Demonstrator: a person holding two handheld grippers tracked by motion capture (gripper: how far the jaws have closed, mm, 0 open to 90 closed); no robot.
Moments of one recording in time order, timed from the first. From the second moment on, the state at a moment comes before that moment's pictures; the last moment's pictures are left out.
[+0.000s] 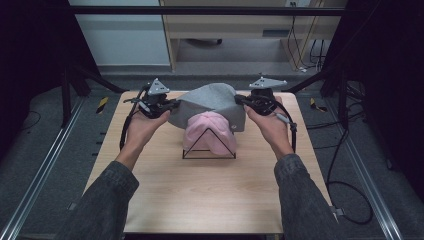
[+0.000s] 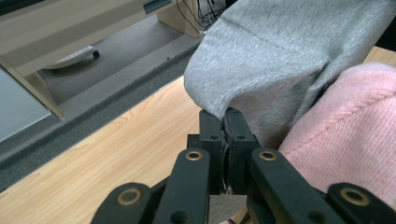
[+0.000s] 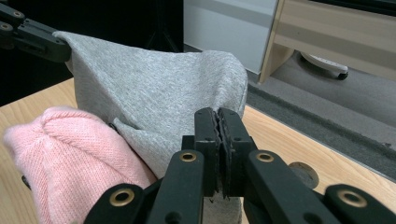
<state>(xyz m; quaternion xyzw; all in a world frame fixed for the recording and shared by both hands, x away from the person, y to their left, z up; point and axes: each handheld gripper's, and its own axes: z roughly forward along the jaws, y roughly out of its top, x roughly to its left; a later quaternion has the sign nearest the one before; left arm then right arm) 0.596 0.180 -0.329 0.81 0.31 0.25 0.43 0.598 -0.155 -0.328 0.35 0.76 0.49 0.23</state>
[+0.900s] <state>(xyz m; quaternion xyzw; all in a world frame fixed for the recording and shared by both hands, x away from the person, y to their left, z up) 0.592 0.182 -0.360 0.82 0.32 0.23 0.41 0.593 -0.155 -0.349 0.35 0.77 0.48 0.22</state>
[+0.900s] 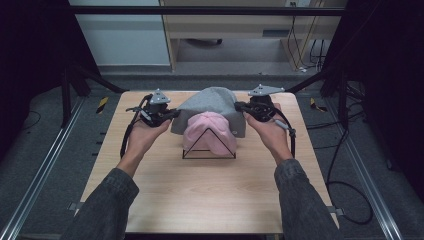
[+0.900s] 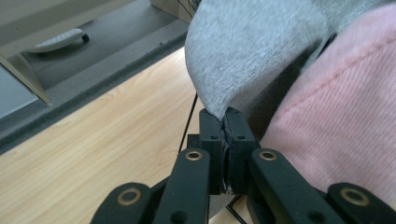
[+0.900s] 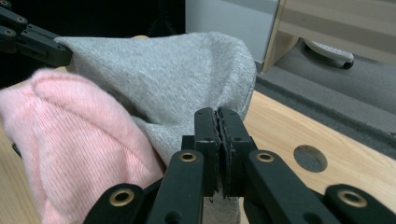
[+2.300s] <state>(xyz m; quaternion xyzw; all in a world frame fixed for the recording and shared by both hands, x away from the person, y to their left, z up) 0.595 0.180 -0.418 0.84 0.35 0.20 0.36 0.591 -0.152 -0.401 0.37 0.79 0.45 0.20</state>
